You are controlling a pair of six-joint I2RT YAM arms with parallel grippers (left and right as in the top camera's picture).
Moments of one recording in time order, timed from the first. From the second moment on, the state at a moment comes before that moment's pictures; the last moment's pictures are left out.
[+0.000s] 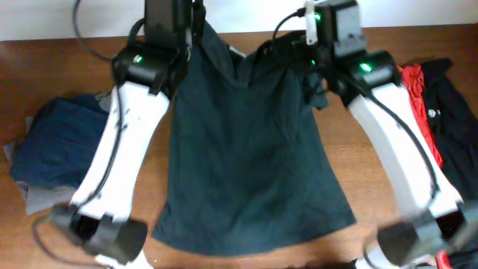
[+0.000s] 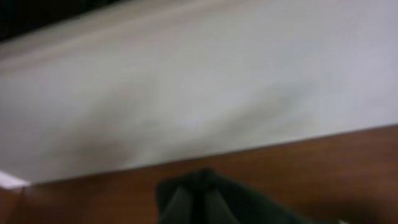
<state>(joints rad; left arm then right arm) -0.34 1.87 2.06 -0.60 -0.40 0.11 0.28 1.78 1.86 -0.79 0.15 0.01</state>
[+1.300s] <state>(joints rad) -0.08 1.84 1.84 -1.30 0.01 0.01 -0.04 1.74 1.55 -1.22 -0.25 0.05</state>
